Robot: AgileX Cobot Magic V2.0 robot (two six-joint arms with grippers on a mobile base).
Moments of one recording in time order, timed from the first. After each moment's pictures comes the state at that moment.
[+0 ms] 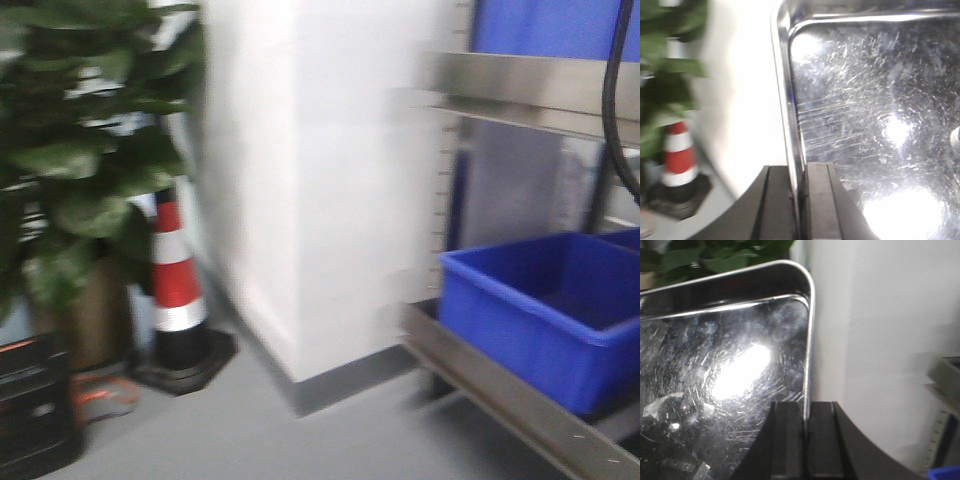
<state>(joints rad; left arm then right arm) -0.31 1.31 -1.30 0.07 0.30 -0.24 0.65 1.55 -1.67 -0.71 0.50 0.79</state>
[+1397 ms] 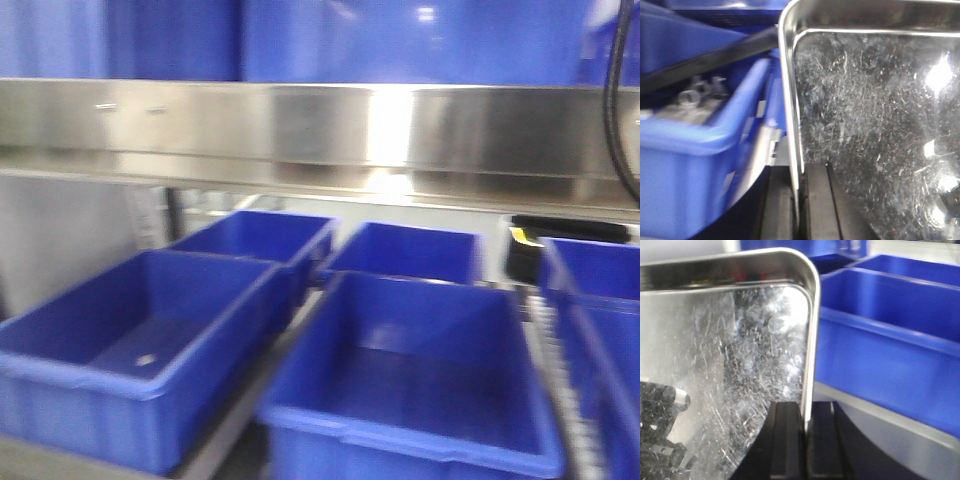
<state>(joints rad) -0.31 1.31 -1.30 0.07 0.30 -0.23 0.66 1.55 -1.67 -0.69 0.63 0.79</state>
